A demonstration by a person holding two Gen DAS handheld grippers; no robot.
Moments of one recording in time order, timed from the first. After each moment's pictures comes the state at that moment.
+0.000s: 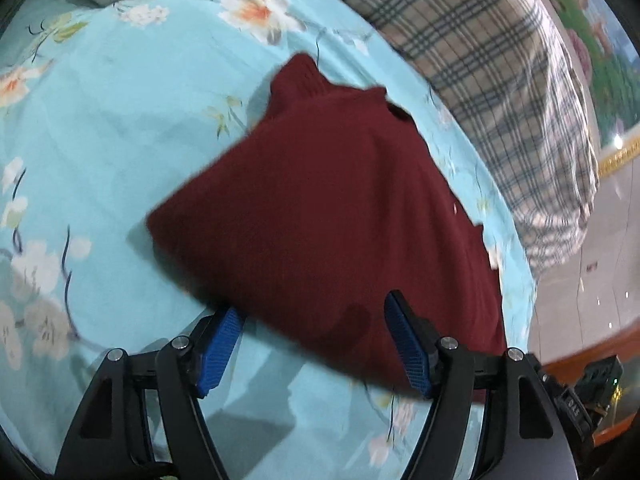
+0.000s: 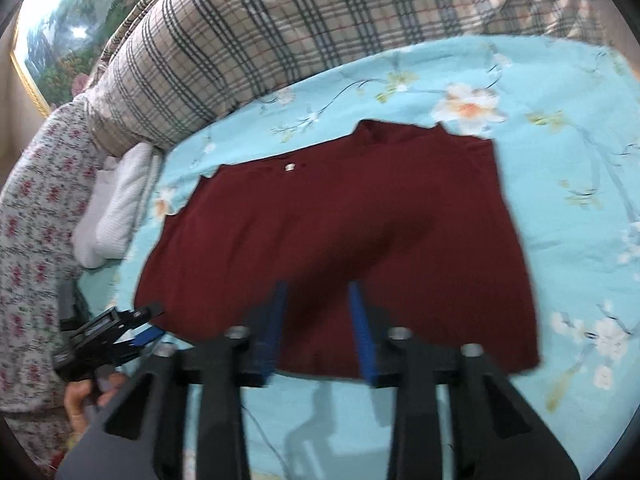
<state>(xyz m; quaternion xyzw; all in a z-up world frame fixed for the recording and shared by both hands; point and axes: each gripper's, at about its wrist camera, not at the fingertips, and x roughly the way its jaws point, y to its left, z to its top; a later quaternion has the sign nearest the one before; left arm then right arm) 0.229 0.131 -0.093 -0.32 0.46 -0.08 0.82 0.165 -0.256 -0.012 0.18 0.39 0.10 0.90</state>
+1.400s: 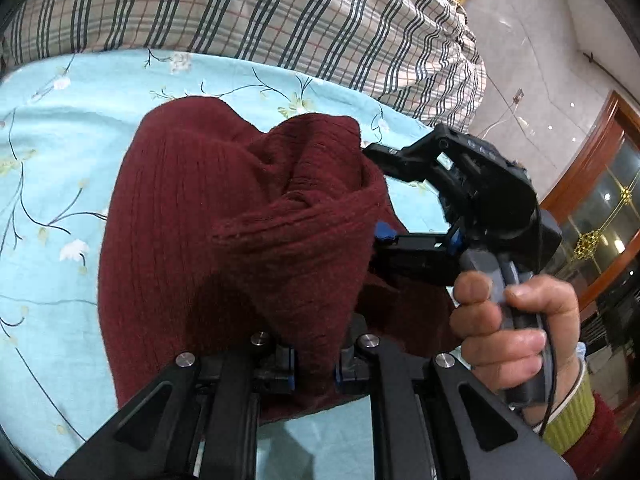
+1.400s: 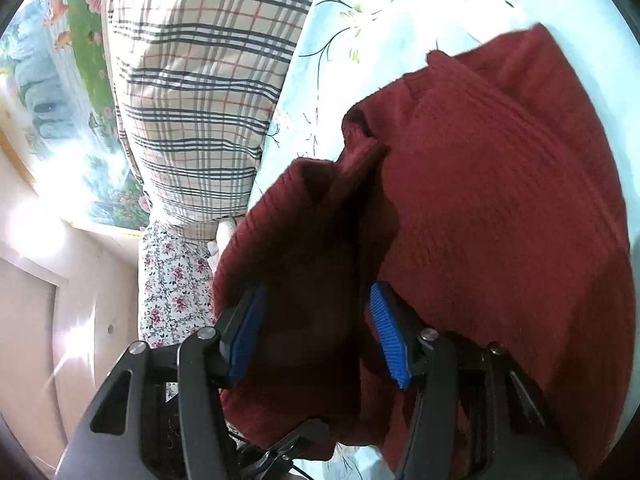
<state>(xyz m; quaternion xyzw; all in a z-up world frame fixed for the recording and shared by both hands) 0.239 -0.119 -0.041 -0.09 0.42 -0.30 0.85 0.271 -0.349 -0.079 0.49 0.40 0.25 0.73</state>
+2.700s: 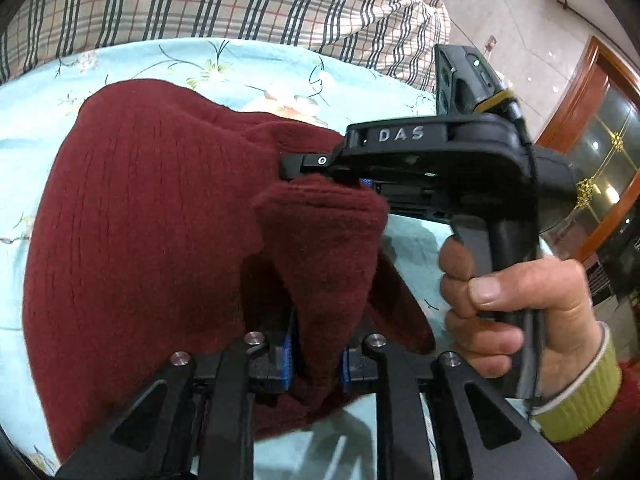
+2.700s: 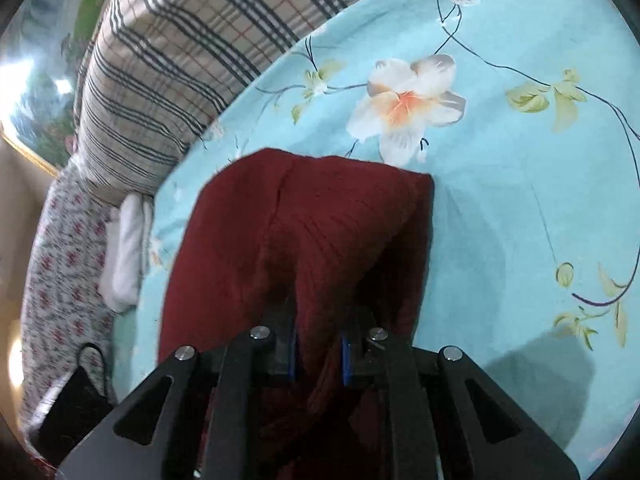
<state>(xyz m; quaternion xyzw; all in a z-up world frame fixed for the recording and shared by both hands) 0.222 -0.187 -0.066 -0.03 0.44 -0.36 0.82 0.269 -0.392 -0.057 0.27 0.42 0.15 0.85</state>
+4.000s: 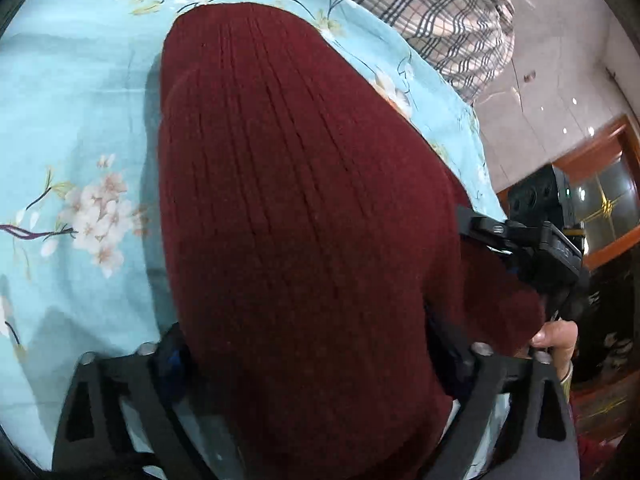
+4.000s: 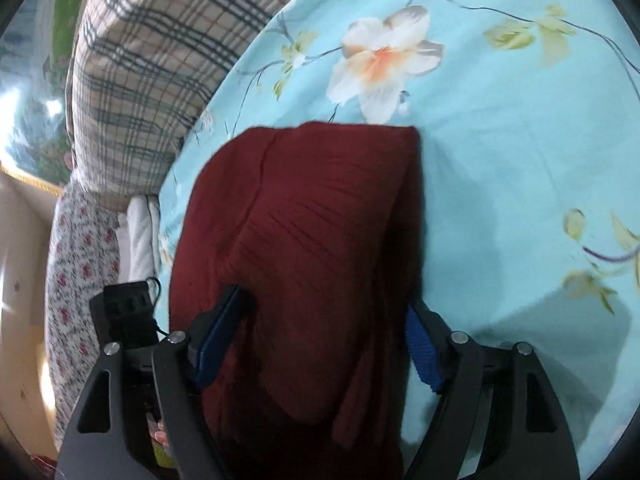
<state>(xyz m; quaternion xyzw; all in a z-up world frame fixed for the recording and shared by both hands) 0.346 -0.121 -0.103 -0.12 0.55 -0.36 0.74 0.270 -0.400 -0.072 0.32 0.47 0.16 0.81</state>
